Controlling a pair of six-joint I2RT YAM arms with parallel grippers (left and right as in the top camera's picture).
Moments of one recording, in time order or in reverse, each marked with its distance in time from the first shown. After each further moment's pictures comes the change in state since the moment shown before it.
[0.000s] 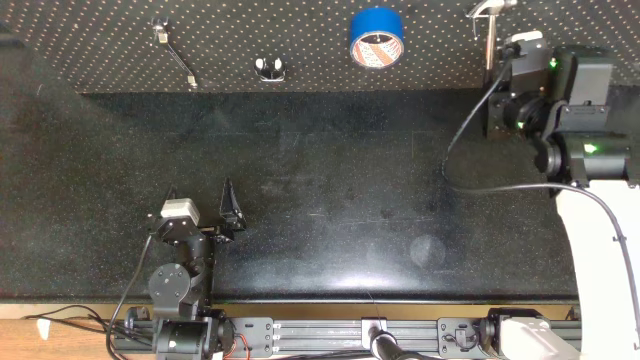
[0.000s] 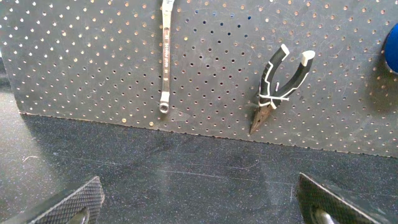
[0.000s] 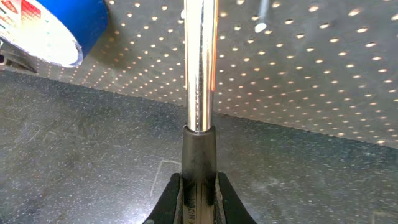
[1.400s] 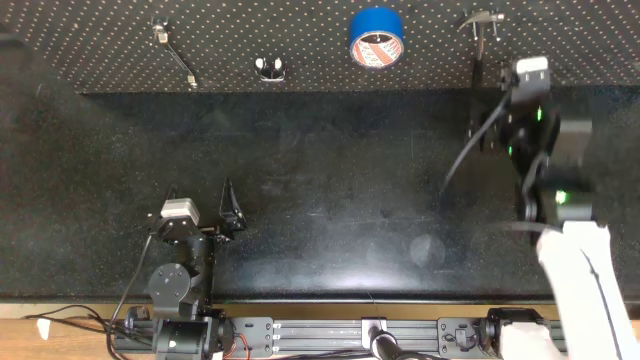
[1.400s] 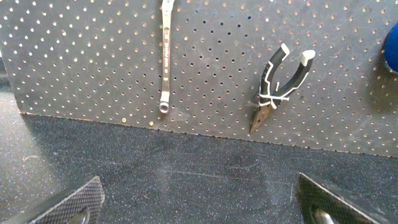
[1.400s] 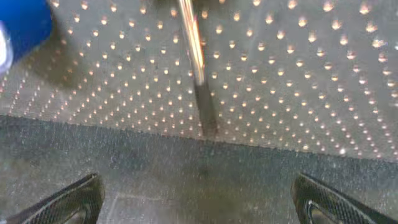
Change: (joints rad) left arm 0.000 0.000 0.000 0.000 0.000 0.000; right arm 0.007 -0.195 -0.468 0.541 0.142 0.037
